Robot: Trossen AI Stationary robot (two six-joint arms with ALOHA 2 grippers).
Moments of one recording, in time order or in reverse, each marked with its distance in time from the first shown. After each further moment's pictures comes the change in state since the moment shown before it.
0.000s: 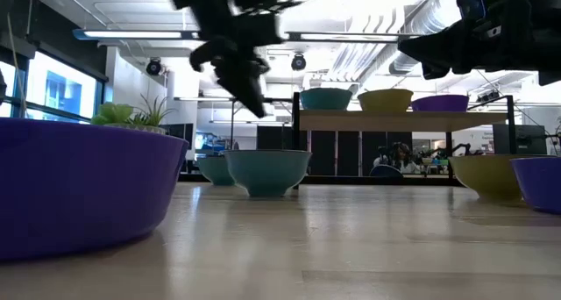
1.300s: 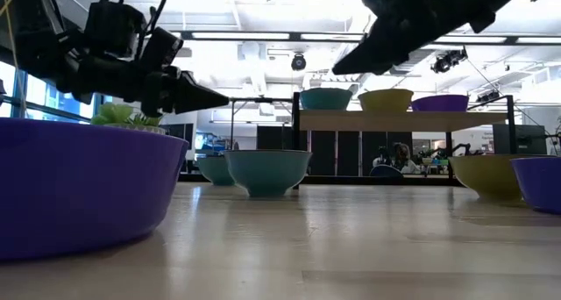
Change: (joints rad) left arm 0.140 -0.238 -1.000 1.681 0.141 -0.018; right arm 0.055 0.461 0.584 -0.631 0.138 0.067
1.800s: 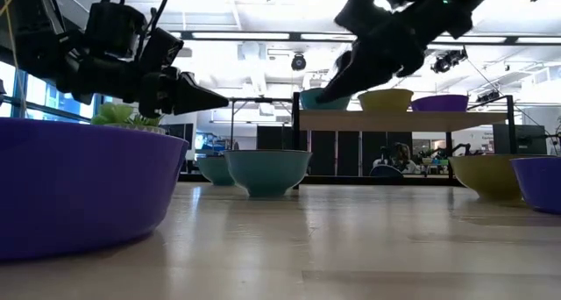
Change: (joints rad) left arm 0.000 0.000 0.002 -0.014 0.022 -0.001; right arm 0.037 0.220 0.134 -0.106 0.014 -0.082
